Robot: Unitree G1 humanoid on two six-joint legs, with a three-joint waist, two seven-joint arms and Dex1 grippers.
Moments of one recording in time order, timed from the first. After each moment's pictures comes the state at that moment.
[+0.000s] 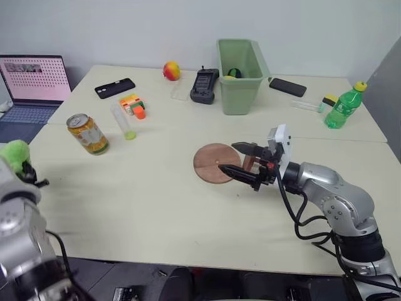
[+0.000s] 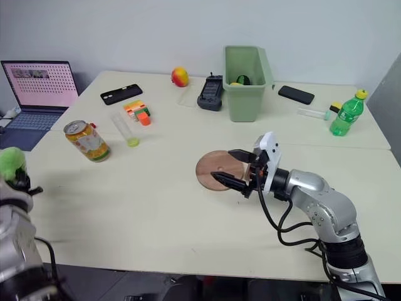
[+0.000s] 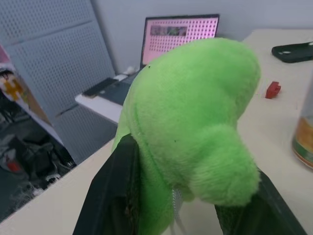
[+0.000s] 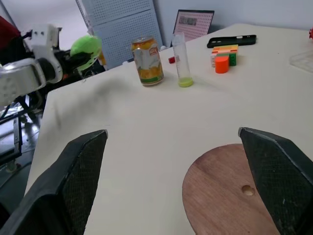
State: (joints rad) left arm -0.31 0.56 0.75 0.24 -0.18 0.35 -0.05; right arm -0.41 -0.47 0.07 -0.41 0.68 0.72 0.67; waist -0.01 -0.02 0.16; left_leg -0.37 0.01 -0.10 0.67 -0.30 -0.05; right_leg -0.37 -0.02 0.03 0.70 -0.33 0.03
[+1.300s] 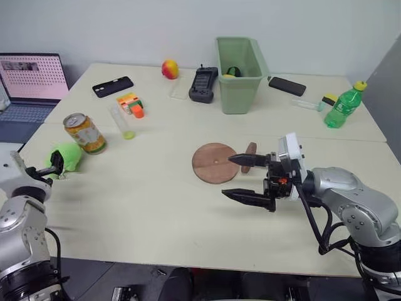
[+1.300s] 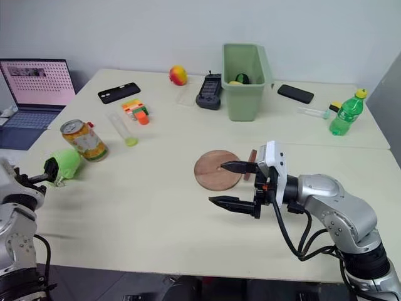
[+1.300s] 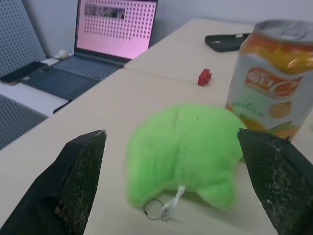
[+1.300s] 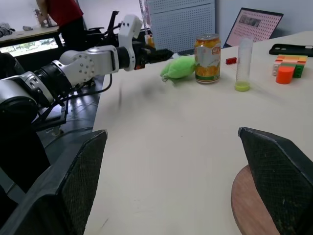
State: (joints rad) left arm -0.12 0.59 0.66 -0.01 -0.43 0.39 -0.15; right arm -0.36 -0.60 0.06 -0.52 0.77 0.70 0.85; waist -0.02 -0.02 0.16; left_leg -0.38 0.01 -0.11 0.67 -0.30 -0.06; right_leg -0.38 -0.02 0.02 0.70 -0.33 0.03
